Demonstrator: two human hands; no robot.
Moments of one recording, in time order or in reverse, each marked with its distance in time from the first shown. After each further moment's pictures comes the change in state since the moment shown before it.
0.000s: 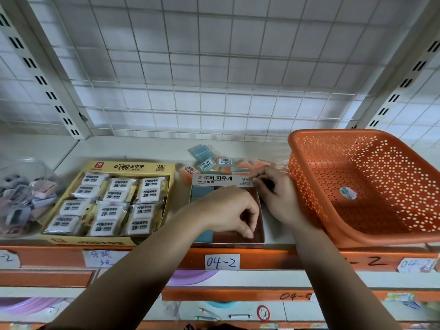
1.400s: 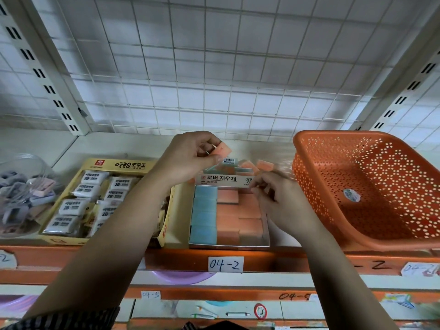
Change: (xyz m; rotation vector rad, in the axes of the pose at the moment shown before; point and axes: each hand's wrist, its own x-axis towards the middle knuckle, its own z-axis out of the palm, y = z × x) left_hand -0.018 -0.059 -0.058 -0.364 0.670 -0.144; right_hand -0.010 -0.049 -0.012 -0.401 -0.184 0.061
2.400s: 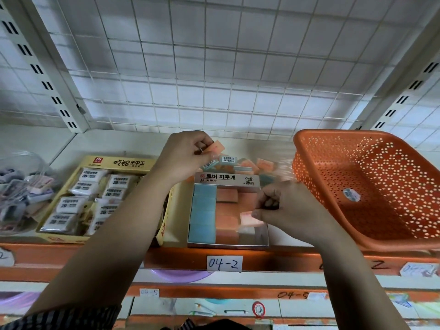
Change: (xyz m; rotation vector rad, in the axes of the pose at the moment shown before) left_hand 0.006 -0.011 0.005 0.192 0.122 0.027; right_hand -0.009 -0.027 -0.030 -0.054 -0.283 0.138
